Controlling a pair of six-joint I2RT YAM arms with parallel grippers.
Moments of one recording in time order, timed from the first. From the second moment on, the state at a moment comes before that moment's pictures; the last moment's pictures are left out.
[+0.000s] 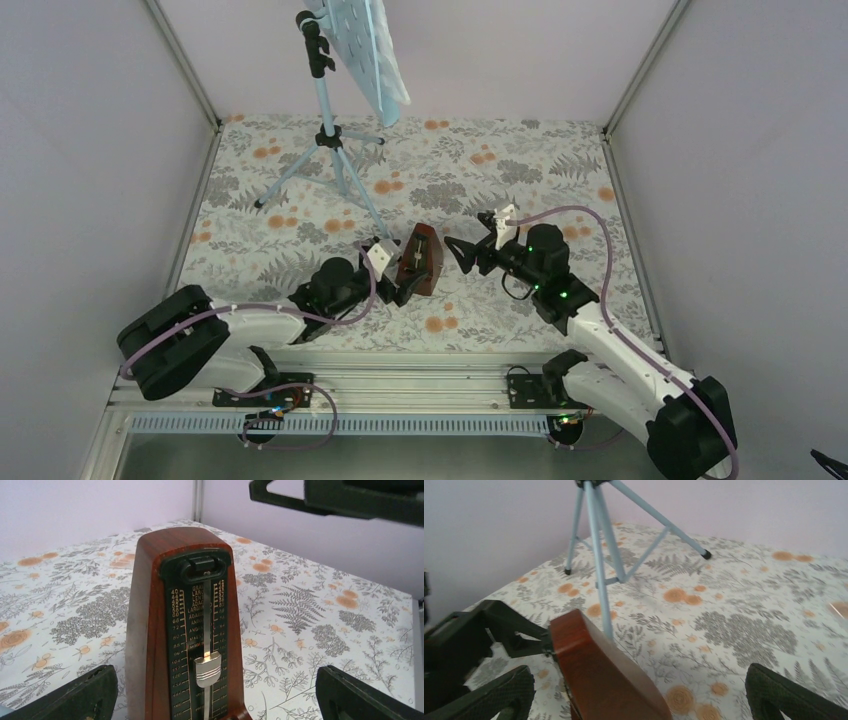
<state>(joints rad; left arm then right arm) -0.88 1.34 0.33 0.85 0.06 -0.09 0.50 0.90 0.50 0.17 -0.32 0.11</state>
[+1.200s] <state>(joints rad) -0.86 1.39 0.50 0.57 -0.01 -0.09 0.50 0.82 0.41 0.12 -0.14 0.27</state>
